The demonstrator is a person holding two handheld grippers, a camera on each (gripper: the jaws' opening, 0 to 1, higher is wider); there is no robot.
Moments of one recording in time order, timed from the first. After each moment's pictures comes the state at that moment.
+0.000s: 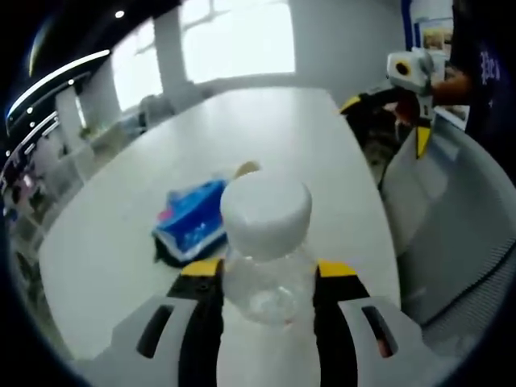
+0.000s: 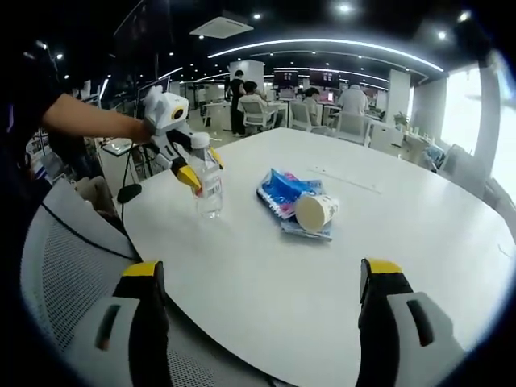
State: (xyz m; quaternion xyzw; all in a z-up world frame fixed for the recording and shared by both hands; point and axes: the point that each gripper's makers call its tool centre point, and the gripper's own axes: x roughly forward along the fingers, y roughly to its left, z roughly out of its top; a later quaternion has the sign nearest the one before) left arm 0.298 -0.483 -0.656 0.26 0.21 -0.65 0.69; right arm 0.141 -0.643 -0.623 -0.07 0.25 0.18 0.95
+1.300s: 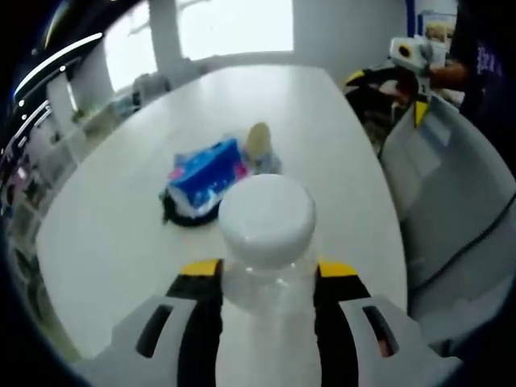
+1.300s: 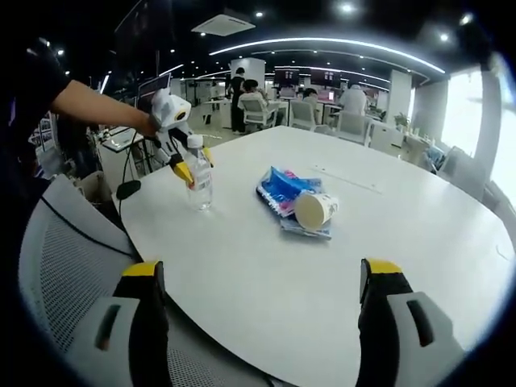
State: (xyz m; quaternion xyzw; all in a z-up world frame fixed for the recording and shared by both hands) left arm 0.314 -0.439 -0.676 0.29 0.26 -0.65 0.66; right arm 0.140 -0.642 -0.625 -0.08 0.26 0.18 0.95
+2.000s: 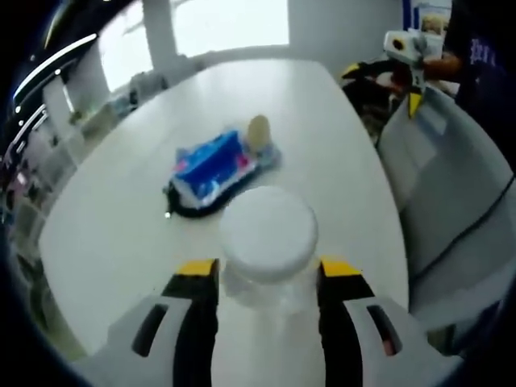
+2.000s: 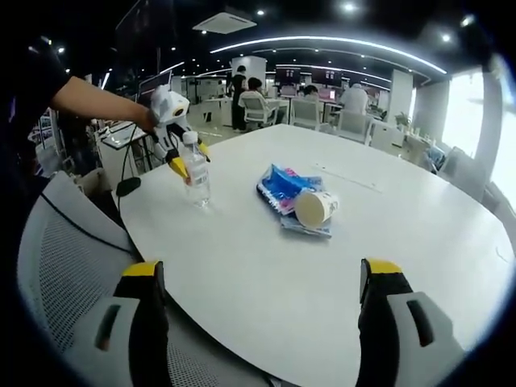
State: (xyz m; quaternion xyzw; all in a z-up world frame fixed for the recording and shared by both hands) left arm 0.322 -0.425 -0.672 0.30 0.26 -0.64 0.66; right arm 0.139 -0.643 -0.629 -0.09 0.26 0.18 0.94
